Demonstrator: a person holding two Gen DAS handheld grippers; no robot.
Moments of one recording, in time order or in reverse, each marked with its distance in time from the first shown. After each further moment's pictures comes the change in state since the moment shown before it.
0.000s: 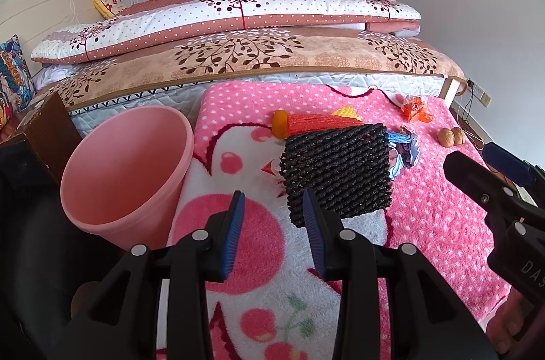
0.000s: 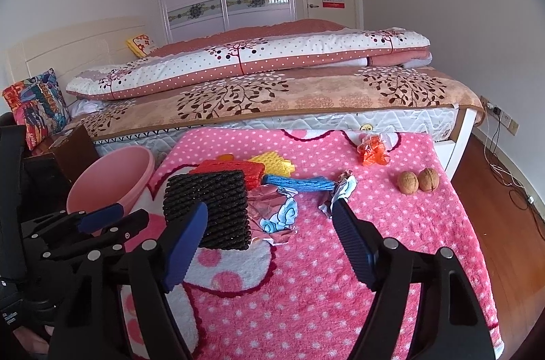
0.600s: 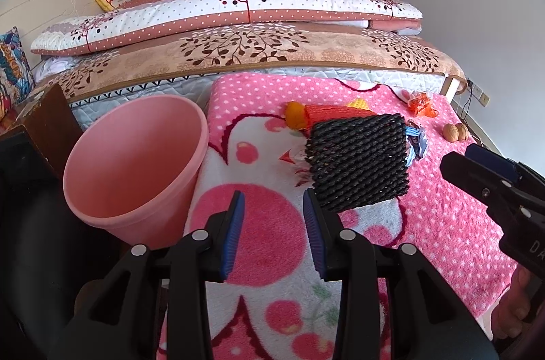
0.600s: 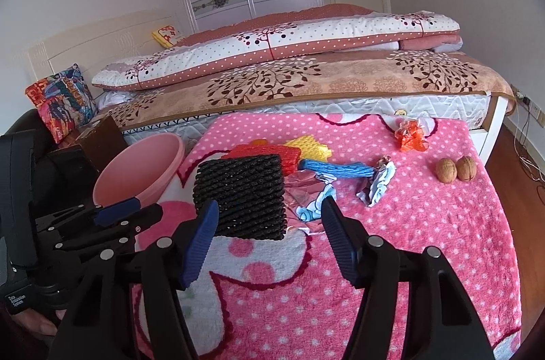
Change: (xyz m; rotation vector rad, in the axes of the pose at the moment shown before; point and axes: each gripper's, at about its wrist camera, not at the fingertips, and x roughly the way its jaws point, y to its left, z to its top) left arm 0.001 0.027 -0.010 -0.015 0.018 -0.018; right arm 0.018 0.007 -0.003 0.005 0.072 0.155
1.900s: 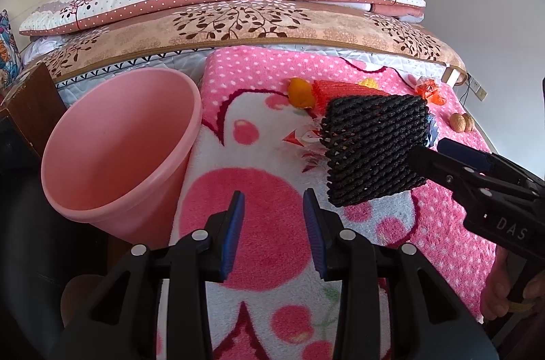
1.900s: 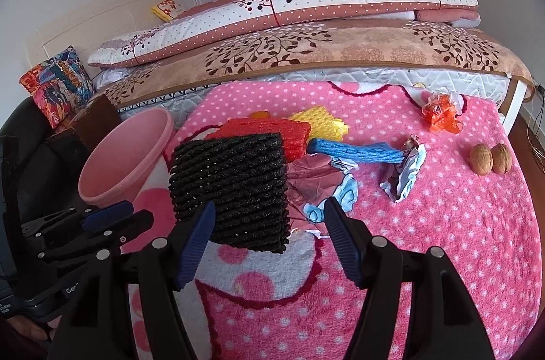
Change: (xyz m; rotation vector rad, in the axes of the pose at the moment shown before) left arm 0.032 0.012 -0.002 -0.021 0.084 -0.042; right arm 0.065 -0.010 0.004 0.004 0.133 0.024
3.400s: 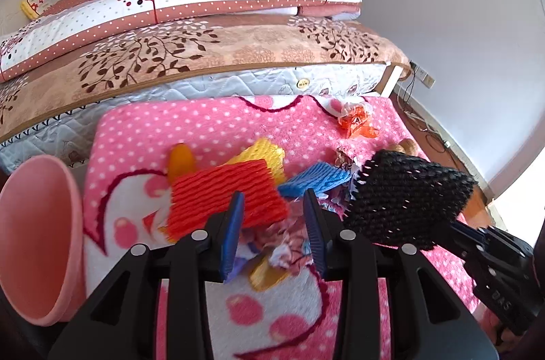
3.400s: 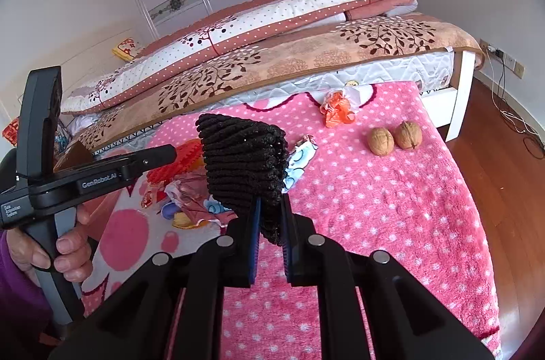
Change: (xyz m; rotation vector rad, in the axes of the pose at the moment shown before) left arm 0.042 -0.098 0.085 0.145 0.002 -0.222; right arm -0.071 -0.092 -0.017 0.182 -0.091 -0.096
